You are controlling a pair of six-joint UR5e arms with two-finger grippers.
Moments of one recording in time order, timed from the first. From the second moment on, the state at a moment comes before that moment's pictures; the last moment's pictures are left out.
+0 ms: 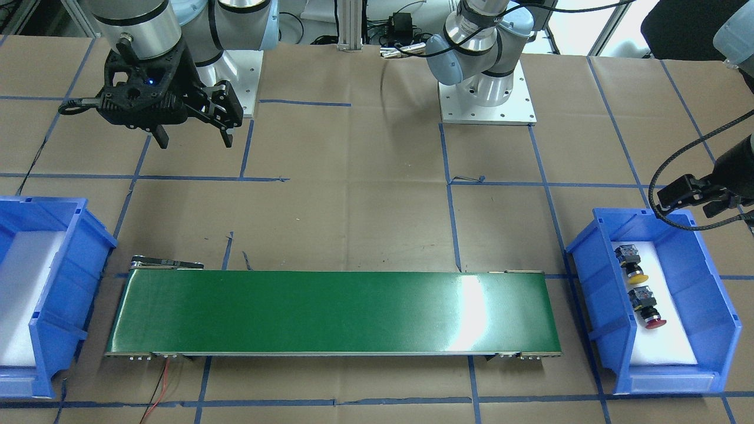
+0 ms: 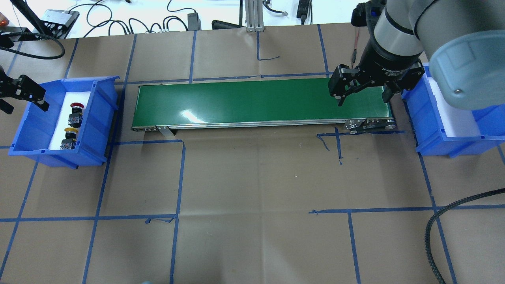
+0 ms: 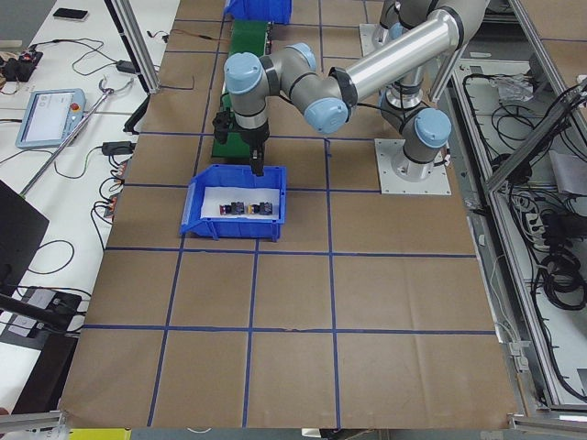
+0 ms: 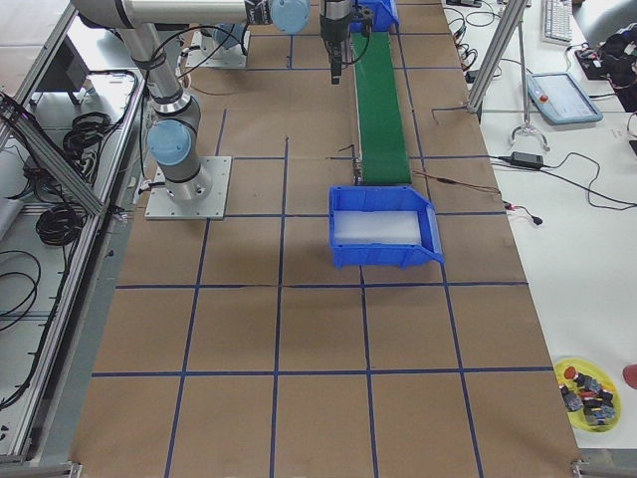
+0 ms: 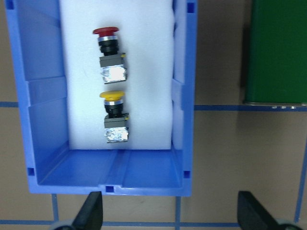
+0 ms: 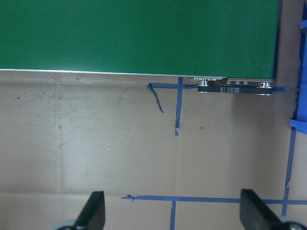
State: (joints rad) left arm -1.00 -1.77 -1.58 -1.40 1.59 0.53; right arm 1.62 -1.62 1.65 -1.64 -1.56 0.01
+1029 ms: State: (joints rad) left arm -0.99 -1.89 -1.72 -1.10 1.56 0.54; right arm 1.62 -1.62 1.65 -1.64 -1.56 0.01
